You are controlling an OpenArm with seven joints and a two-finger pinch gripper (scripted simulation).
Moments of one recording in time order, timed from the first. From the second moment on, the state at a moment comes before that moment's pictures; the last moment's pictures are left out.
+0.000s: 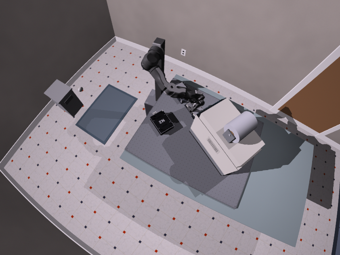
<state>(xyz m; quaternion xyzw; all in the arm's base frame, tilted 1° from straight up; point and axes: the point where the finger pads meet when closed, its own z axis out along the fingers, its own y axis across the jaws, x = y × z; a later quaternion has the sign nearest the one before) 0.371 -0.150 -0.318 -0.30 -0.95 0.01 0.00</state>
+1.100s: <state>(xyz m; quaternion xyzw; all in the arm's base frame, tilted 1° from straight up) 0.371 -0.149 -0.312 -0.30 -0.95 0.01 0.00</state>
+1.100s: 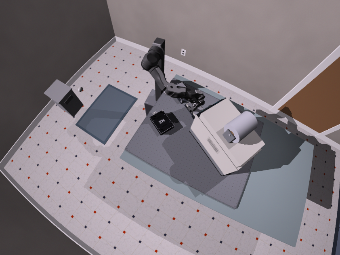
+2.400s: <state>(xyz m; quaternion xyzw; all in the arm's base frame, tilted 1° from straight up) 0.354 -0.164 -0.288 -0.30 -0.95 0.01 0.00</state>
